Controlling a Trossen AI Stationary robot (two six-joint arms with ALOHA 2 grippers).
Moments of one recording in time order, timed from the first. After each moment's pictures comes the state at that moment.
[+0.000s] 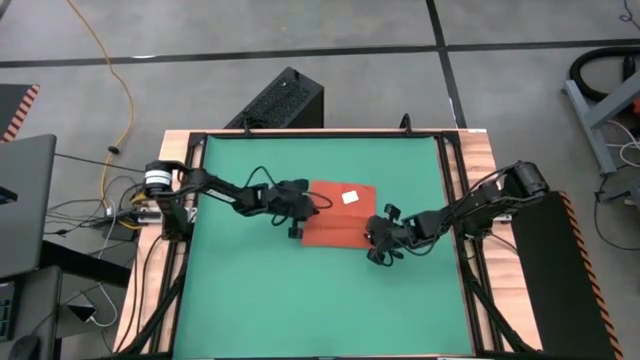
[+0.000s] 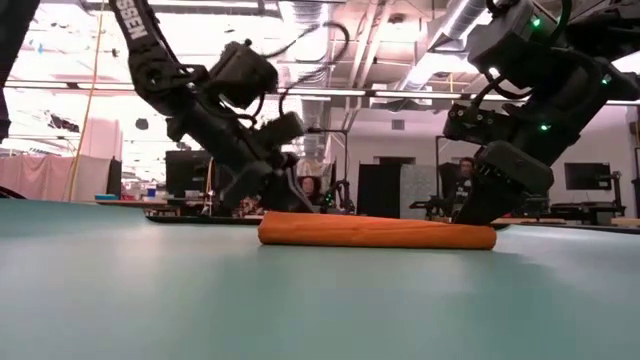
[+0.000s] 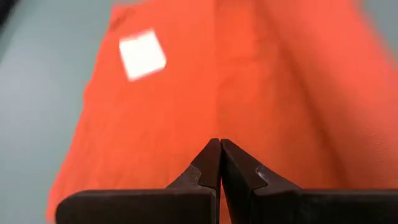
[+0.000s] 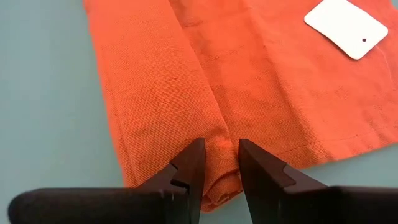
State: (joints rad) left arm 0.17 1.80 0.72 0.51 0.02 0.35; right arm 0.26 1.49 0.55 -0.03 0.42 0.52
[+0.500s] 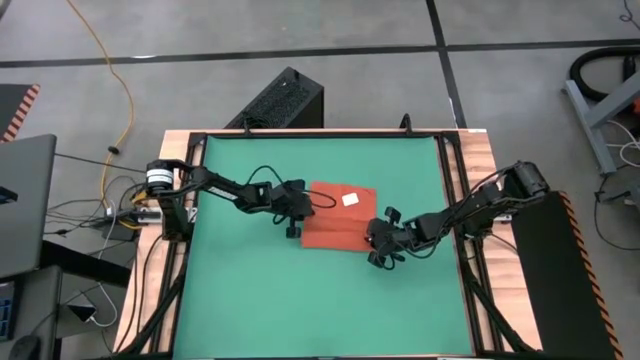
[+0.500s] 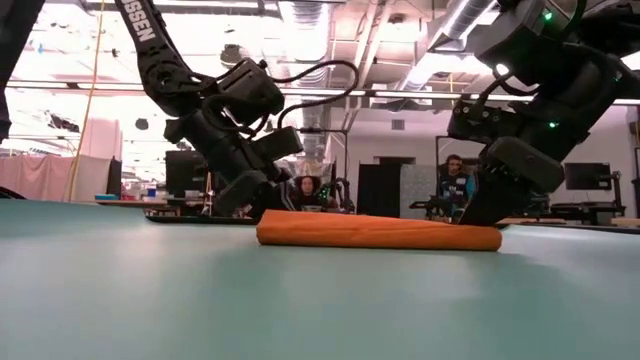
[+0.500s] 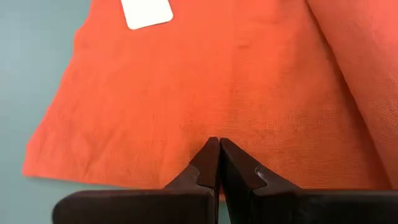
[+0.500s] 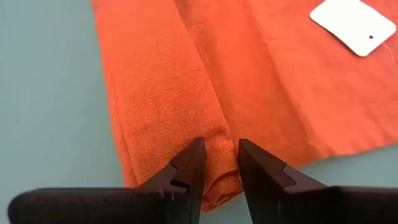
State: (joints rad) left arm 0.20 1.82 0.75 0.27 0.06 0.28; right arm 0.29 1.49 0.55 -0.05 0.42 0.56
